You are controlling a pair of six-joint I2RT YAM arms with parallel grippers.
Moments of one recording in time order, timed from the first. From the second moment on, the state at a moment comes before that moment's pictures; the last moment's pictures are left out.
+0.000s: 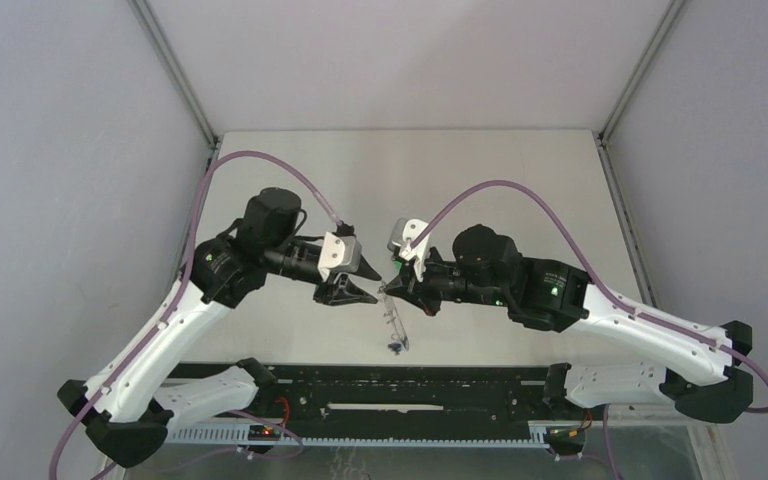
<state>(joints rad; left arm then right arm) -0.67 1.00 1.24 -0.82 0.92 0.58 1.19 1.11 1.25 -0.50 -0.08 -0.03</state>
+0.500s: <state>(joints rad) -0.72 1.00 1.21 -0.83 0.84 0.63 1.21 1.14 1.26 -0.50 -0.08 -0.04</state>
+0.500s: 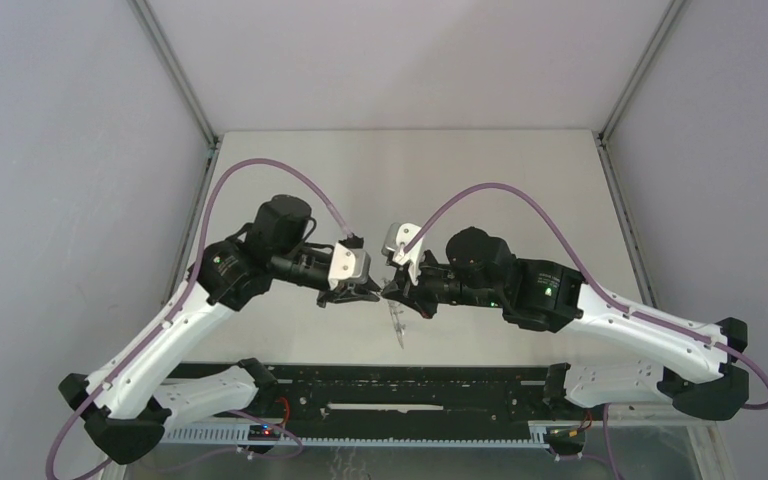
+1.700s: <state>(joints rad) -0.76 0.91 1.14 -0.71 0.90 0.50 1.18 1.06 1.27 -0.43 -0.11 0.03</state>
